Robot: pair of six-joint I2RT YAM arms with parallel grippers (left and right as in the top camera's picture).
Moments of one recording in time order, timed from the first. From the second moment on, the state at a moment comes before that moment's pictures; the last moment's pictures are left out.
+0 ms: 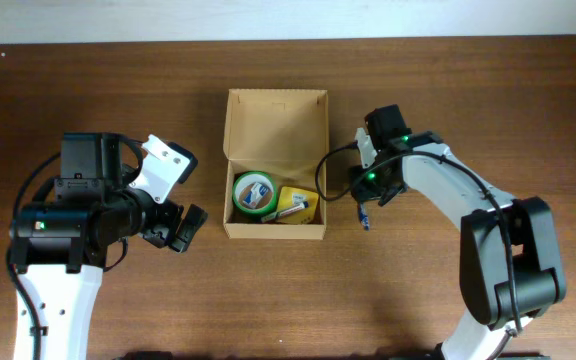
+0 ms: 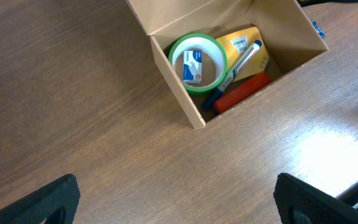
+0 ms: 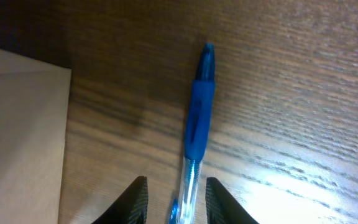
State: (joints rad) left arm -0.02 1.17 1.31 -1.23 0.29 0.47; right arm 0.26 1.89 1.22 -0.70 -0.16 0.08
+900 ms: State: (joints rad) left arm -0.02 1.17 1.31 -1.23 0.29 0.47; right arm 0.33 1.79 1.19 -0.63 -0.11 0.13
